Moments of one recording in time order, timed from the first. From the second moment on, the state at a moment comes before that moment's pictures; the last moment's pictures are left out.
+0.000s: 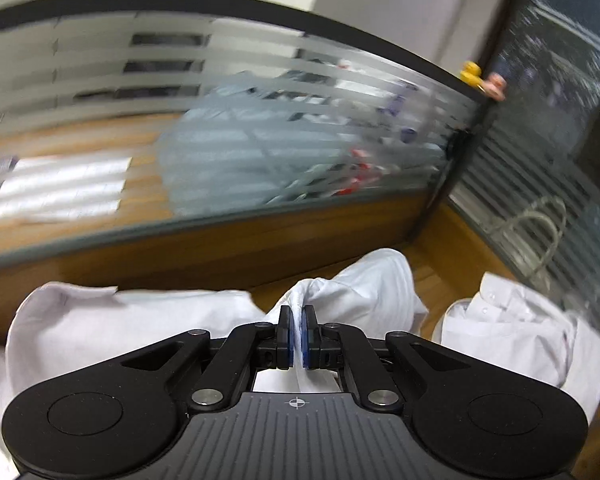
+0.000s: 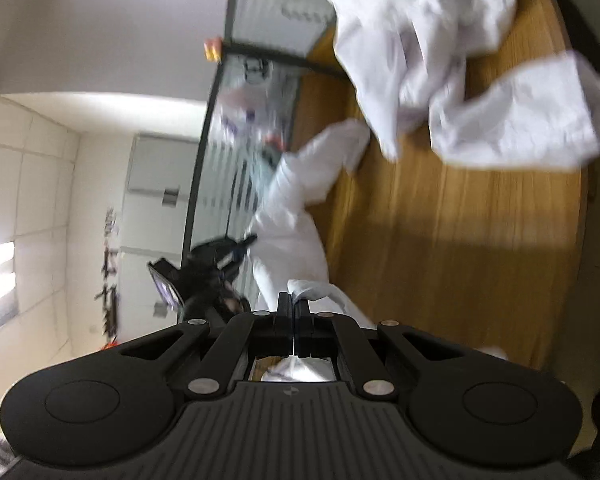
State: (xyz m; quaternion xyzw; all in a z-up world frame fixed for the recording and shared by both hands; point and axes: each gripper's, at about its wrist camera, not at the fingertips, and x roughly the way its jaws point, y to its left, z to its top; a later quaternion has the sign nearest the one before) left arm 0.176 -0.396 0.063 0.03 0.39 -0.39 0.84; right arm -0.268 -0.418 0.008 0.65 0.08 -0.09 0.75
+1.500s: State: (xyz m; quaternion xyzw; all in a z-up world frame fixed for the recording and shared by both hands) left arm 0.078 -0.136 0.029 0.18 0.40 -0.45 0.78; right arm -0.221 -0.274 0.001 0.23 0.39 -0.01 0.89
